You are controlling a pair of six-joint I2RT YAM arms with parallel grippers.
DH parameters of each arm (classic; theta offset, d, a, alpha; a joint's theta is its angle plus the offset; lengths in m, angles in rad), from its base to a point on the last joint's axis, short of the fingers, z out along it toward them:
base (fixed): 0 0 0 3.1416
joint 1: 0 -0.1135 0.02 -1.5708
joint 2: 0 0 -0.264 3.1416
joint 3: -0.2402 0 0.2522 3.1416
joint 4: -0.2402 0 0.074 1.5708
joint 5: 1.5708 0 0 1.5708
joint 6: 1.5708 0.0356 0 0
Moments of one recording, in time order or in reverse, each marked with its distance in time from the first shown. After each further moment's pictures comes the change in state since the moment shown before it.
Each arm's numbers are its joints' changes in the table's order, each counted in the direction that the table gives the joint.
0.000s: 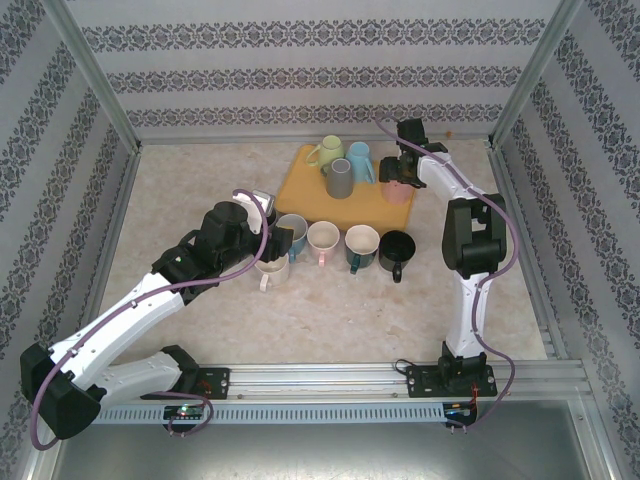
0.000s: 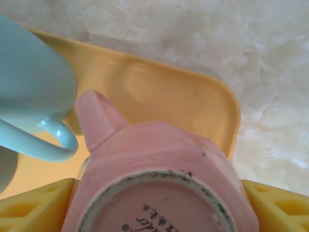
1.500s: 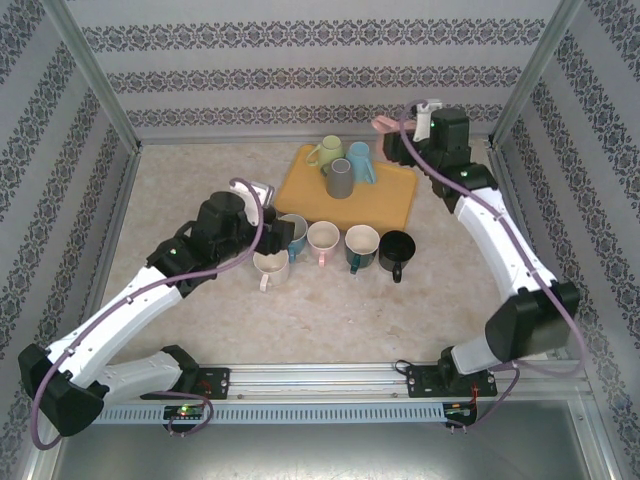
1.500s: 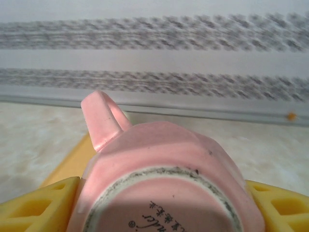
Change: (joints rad) left arm -0.029 -0.029 -0.137 -0.080 0.066 -0.037; right arm -0.113 0.706 0.374 0.294 -0.148 -0.106
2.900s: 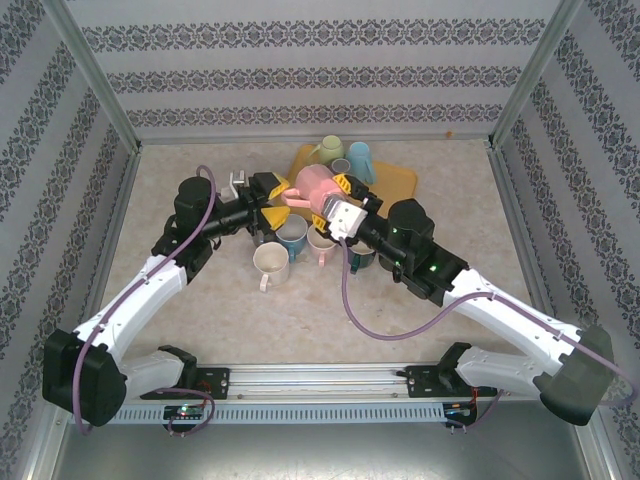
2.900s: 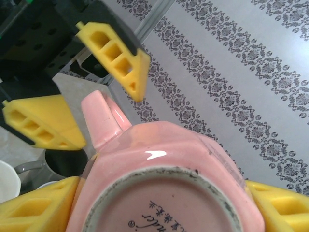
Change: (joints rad) left arm -0.275 -0.088 0.204 0.663 0.674 -1.403; right arm -0.527 0.353 0.527 0.514 0.031 -0.804
